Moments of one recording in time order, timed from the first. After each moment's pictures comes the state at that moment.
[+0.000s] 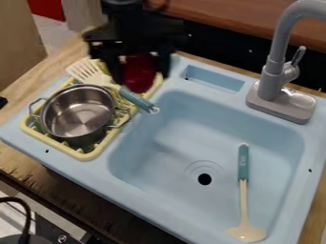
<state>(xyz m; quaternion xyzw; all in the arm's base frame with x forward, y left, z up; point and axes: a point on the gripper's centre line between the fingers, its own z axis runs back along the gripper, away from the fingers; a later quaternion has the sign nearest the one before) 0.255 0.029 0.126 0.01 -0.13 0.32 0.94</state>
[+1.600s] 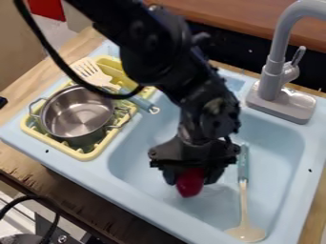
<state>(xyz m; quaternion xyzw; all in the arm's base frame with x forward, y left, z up) 0.231 -0.046 0.008 0.02 -0.12 0.30 0.95</state>
